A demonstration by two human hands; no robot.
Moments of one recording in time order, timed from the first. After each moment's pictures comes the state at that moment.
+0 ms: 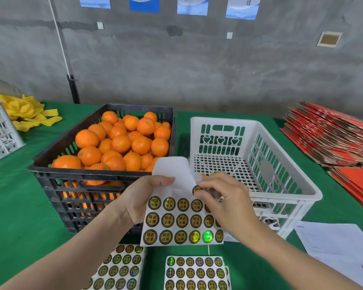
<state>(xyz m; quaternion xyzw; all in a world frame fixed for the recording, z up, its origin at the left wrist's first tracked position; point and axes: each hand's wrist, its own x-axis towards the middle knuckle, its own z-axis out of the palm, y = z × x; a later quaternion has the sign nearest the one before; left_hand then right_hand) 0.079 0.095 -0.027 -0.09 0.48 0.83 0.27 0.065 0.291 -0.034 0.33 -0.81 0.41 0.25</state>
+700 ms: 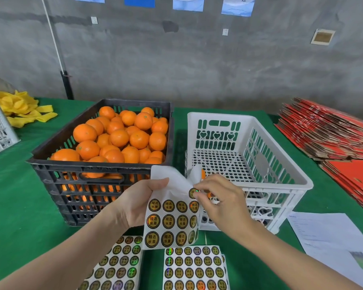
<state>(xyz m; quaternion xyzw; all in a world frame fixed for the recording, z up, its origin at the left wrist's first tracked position) 0.093 0.092 -0.048 -0.12 0.44 0.84 0.29 0.072 0.297 -0.062 0.37 -0.80 0.38 0.28</state>
